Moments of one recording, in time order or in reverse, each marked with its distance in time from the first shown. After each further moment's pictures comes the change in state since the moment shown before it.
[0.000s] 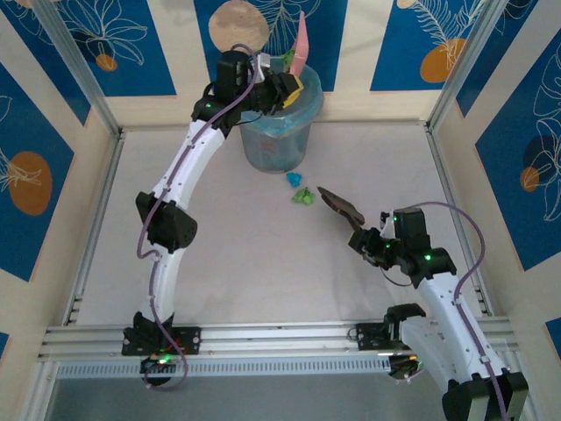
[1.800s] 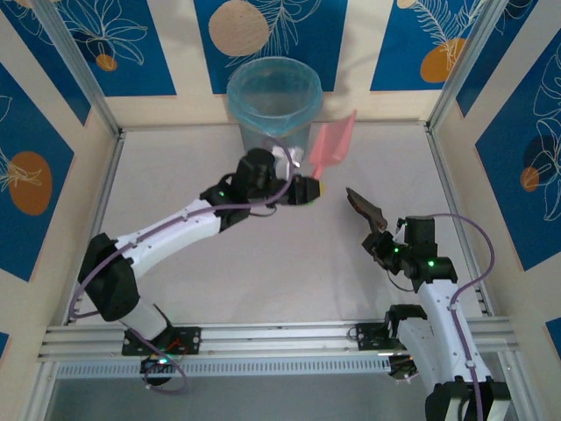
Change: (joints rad) left arm -0.385 -0.693 -1.240 0.373 -0.233 0.397; right arm -0.181 -0.045 -0.092 0.021 0.065 -0.011
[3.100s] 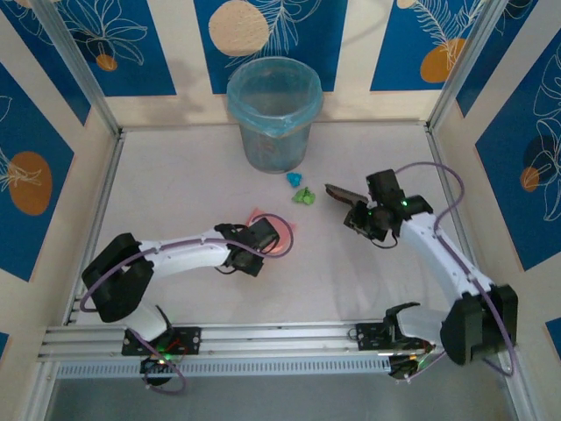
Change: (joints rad) left arm -0.102 0.016 -0.346 -0.600 -0.596 0.330; right arm 0.305 0.541 0.454 -0.145 0.254 -0.027
